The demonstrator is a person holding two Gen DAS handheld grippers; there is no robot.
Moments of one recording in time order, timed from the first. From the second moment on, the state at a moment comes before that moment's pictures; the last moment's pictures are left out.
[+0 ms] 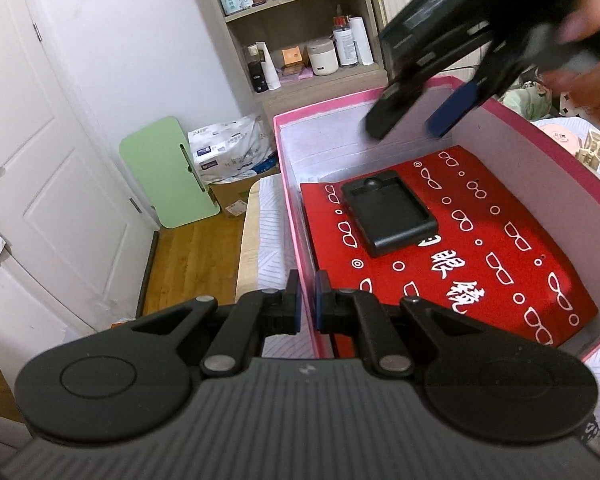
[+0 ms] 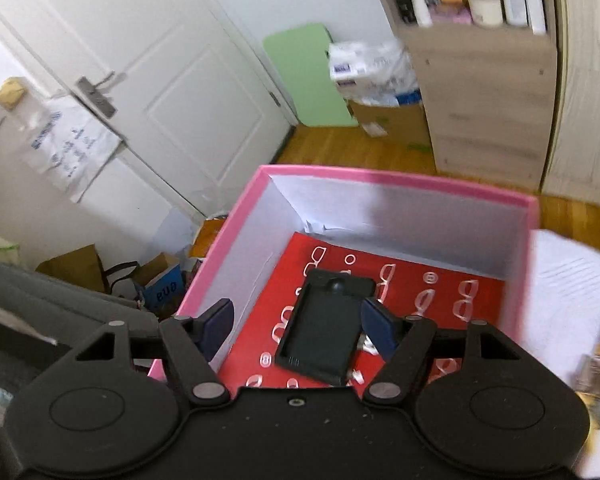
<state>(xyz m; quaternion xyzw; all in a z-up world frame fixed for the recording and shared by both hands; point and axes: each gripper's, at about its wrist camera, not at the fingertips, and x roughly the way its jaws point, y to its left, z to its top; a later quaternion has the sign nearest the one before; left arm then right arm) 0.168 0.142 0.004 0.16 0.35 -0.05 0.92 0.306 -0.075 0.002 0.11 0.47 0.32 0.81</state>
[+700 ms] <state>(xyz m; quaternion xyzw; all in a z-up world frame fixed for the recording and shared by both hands) 0.168 0.141 0.005 0.16 0.35 -0.04 0.92 0.178 -0.229 0.003 0.03 0.39 0.29 0.87</state>
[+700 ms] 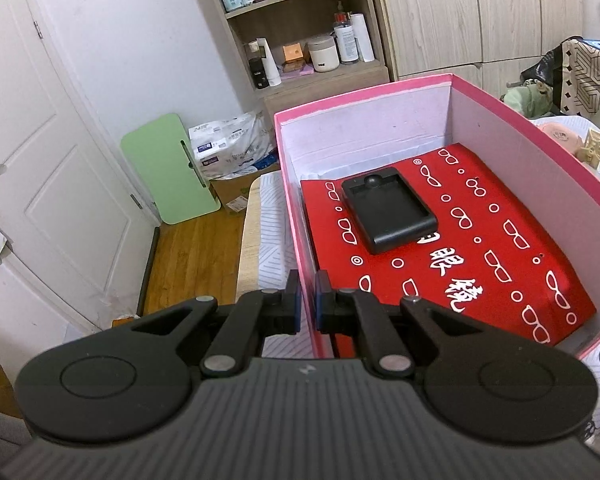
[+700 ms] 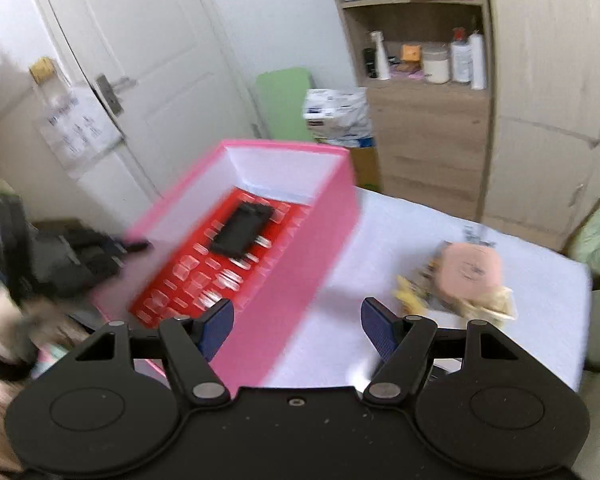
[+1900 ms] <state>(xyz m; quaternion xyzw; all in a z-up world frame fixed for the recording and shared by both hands) 0.175 0.143 0.001 0.14 0.39 -0.04 0.91 0.202 -0.243 -0.093 -0.10 0.41 0.31 0.85</state>
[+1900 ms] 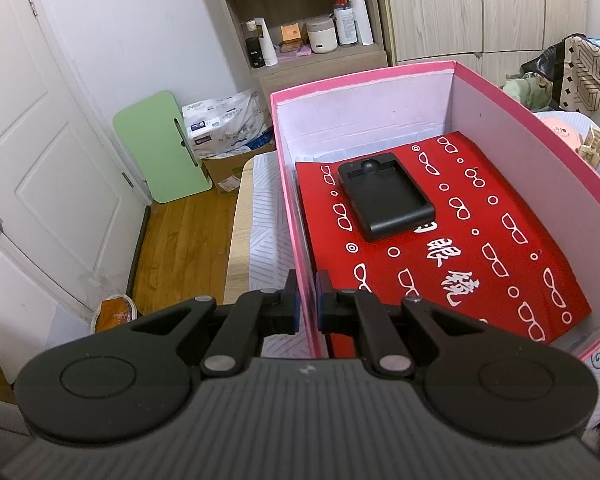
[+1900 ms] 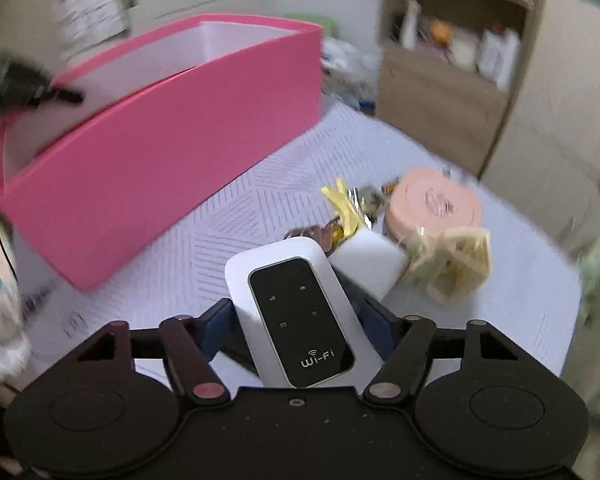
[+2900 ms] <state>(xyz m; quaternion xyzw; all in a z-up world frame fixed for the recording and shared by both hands) 0.175 0.146 0.001 0.12 0.39 -0.05 0.91 0.190 -0.212 -0.049 -0.06 0.38 0.35 0.86</state>
